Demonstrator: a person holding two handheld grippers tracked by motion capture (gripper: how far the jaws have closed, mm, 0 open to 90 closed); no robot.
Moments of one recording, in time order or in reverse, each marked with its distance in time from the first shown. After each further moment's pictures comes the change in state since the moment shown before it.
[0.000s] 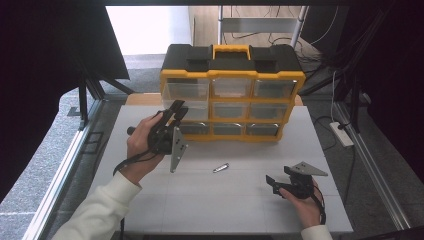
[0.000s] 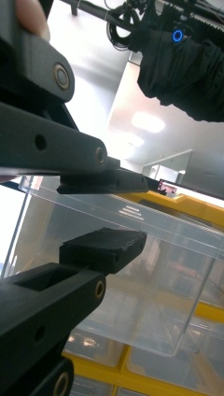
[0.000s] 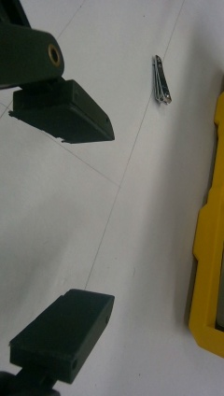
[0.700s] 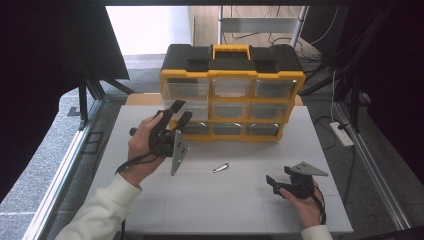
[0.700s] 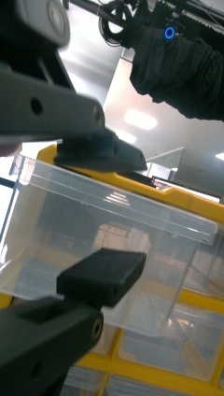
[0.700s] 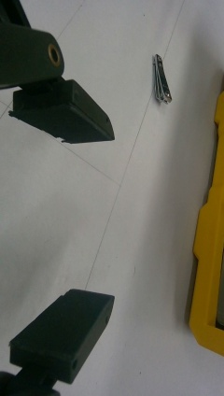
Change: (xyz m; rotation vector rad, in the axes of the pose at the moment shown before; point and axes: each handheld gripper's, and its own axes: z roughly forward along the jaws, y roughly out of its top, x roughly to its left) left arm -0.005 0.003 -0.002 -0.033 -0.013 -0.007; right arm 0.000 0.000 0.000 0.000 -0.007 0.001
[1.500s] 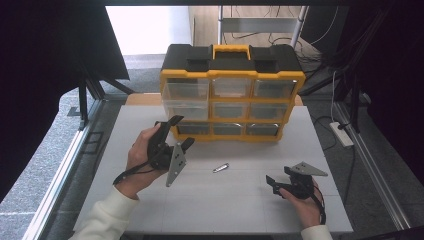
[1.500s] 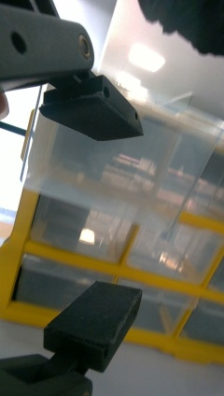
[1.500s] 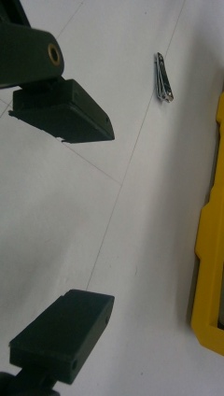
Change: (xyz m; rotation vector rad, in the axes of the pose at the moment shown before) left arm -0.024 -0.008 -0.017 0.001 -0.228 -0.081; right arm 0.000 -0.001 0.001 0.003 0.001 -0.002
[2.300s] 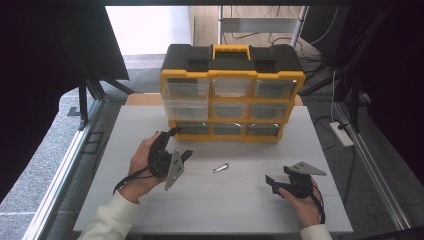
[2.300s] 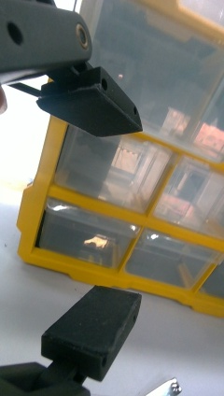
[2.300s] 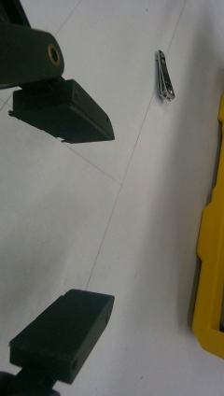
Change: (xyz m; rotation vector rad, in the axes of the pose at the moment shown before) left arm -0.031 -0.023 0.005 0.044 -0.107 -0.062; right arm 0.000 0.001 0.003 0.006 0.002 0.001
